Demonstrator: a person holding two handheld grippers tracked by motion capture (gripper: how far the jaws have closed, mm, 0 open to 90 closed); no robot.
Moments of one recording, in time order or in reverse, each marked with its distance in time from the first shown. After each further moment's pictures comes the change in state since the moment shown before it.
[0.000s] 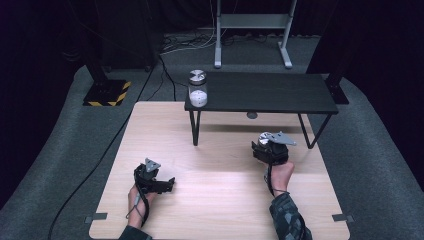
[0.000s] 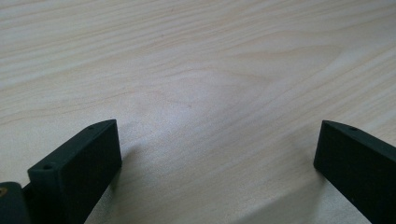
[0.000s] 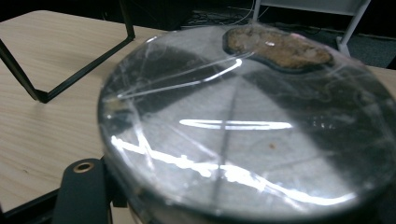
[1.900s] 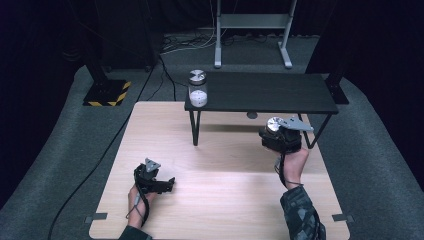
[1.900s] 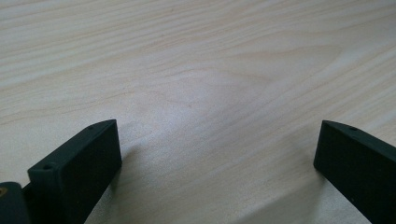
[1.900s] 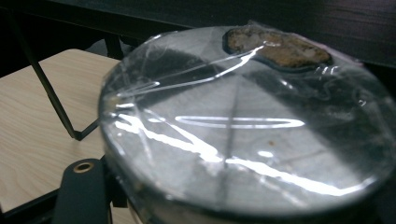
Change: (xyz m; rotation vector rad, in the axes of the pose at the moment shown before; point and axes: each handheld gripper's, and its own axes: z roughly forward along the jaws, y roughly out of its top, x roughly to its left) left arm 0.000 0.000 0.000 0.000 0.000 0.000; right arm -0.014 0.059 -0.050 -0.070 0.042 -0.048
